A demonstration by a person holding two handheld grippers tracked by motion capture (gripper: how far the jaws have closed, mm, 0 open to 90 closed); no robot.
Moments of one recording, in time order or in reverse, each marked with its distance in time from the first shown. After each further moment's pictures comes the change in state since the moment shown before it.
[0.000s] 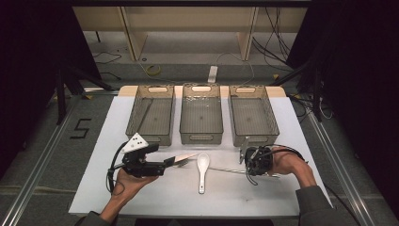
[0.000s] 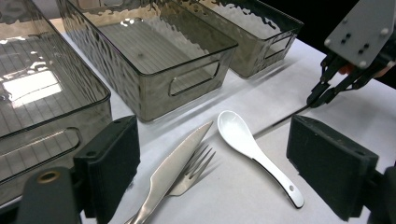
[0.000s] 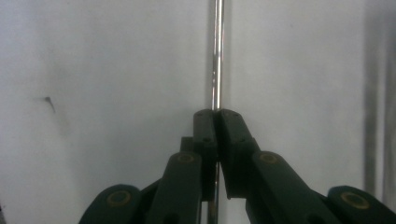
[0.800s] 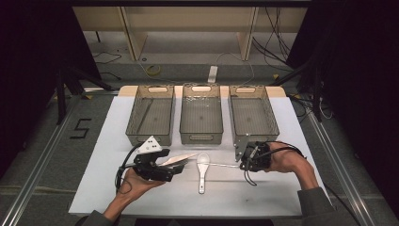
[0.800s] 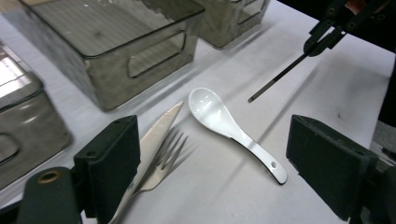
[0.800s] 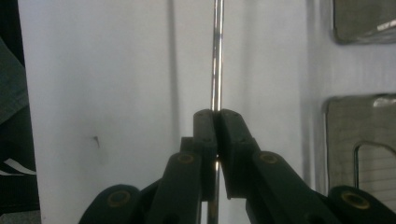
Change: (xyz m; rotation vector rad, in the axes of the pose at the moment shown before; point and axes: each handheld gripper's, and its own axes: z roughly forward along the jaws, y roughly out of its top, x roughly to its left) left arm -0.015 0.000 0.023 0.127 -0.096 0.092; right arm 0.023 0.024 -0.046 -0.137 -0.085 -0.111
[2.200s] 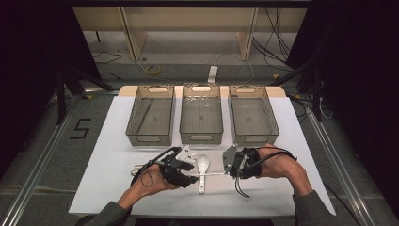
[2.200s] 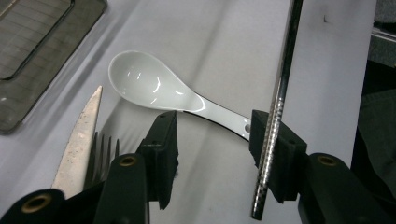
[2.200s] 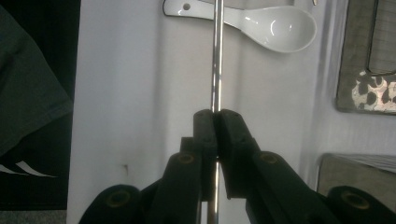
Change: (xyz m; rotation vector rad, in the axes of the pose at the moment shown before) left arm -0.031 0.015 0.057 0.338 -0.124 0.312; right arm 0.030 0.037 -0.014 -0.018 -0.035 -0.147
